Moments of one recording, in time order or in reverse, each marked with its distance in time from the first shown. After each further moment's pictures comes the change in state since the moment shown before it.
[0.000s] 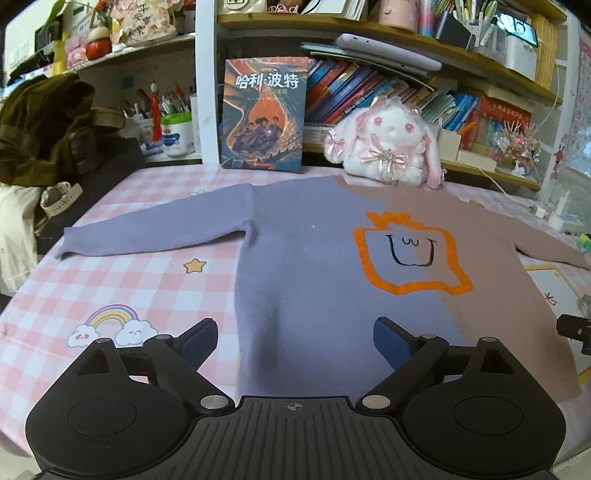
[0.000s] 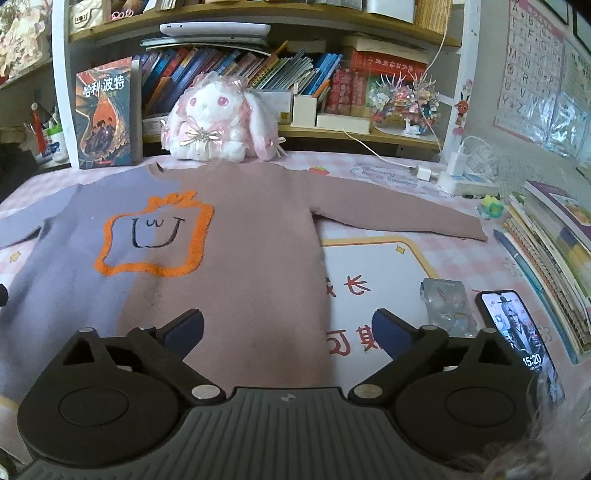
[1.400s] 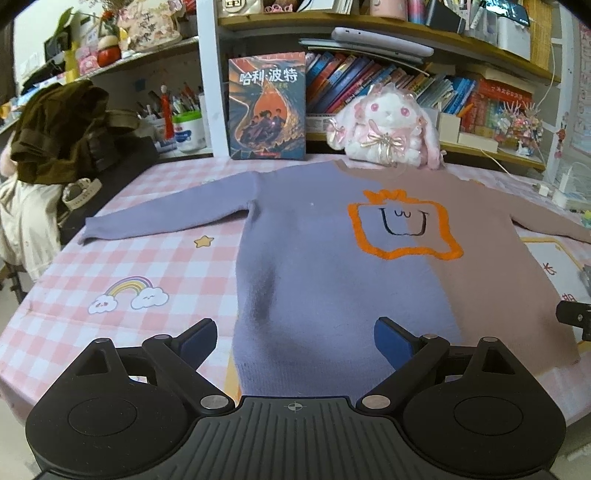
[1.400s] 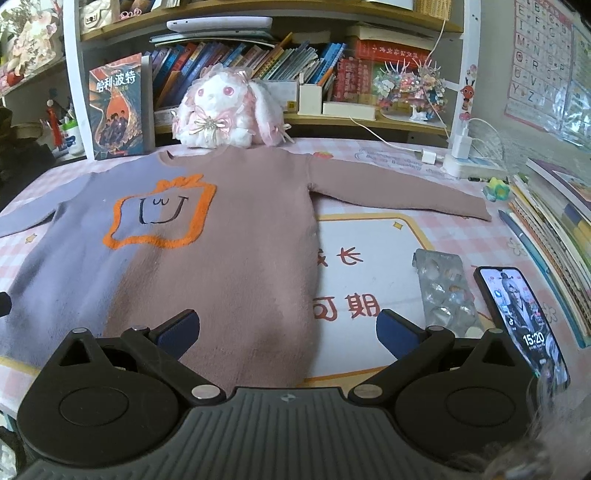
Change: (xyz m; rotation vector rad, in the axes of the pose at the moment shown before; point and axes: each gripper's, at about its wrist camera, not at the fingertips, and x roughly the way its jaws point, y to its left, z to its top) left arm -0.024 -0.018 -0.027 0.036 0.025 0.054; right arm -0.012 -0.019 -0.025 0.000 0.013 0.068
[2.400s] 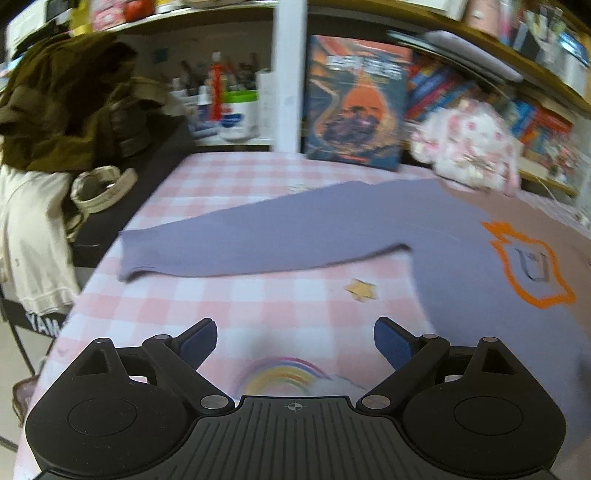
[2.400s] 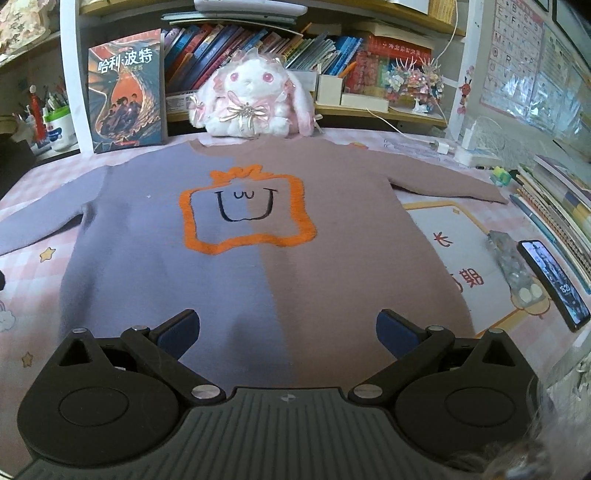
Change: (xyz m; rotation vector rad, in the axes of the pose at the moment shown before) left arm 0.094 0.197 0.056 -0.049 0.030 -0.067; right arm 0.022 0.174 0.014 0.079 0.039 -0.164
